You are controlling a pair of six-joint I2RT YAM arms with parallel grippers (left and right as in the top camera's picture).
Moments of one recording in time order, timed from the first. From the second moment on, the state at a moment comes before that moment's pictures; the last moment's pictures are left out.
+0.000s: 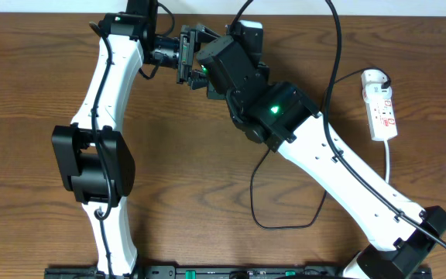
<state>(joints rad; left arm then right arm) -0.12 2.15 2.03 -1.18 1.45 -0.94 0.78 1.75 1.84 -0.83 0.47 0.67</state>
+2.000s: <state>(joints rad) -0.12 2.15 2.03 -1.18 1.46 -1.03 0.66 1.74 1.84 -0.83 0.32 1.90</state>
